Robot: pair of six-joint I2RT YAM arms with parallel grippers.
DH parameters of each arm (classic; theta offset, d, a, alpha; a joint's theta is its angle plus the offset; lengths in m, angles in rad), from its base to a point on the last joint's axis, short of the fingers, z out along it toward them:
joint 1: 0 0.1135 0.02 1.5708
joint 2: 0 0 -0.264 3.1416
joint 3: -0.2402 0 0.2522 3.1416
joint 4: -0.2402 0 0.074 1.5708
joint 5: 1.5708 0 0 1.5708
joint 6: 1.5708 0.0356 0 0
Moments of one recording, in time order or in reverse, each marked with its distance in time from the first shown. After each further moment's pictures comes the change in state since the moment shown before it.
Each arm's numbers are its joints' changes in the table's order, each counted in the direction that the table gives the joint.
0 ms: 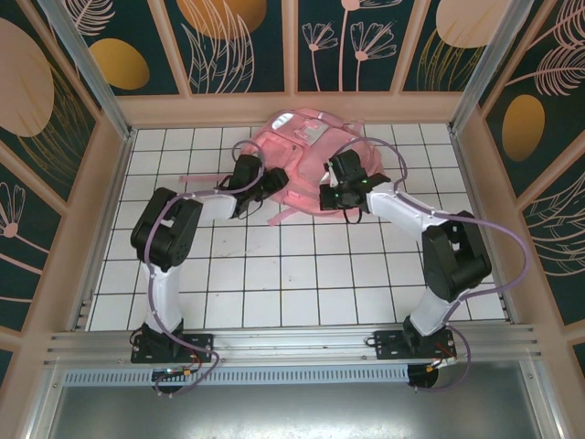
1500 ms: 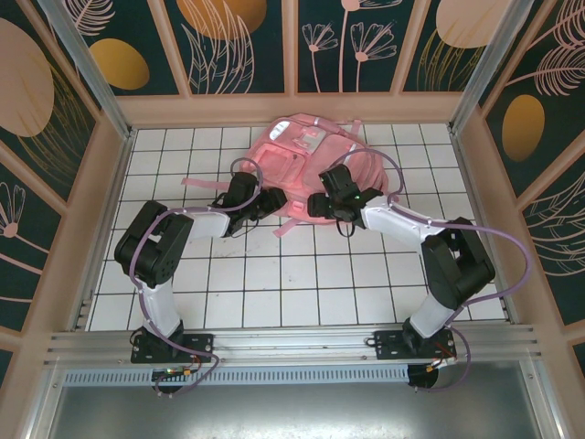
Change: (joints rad) left arm -0.050 0.192 0.266 0.042 0.060 -0.011; right arm 0.105 0.039 0.106 0.112 0.170 0.158
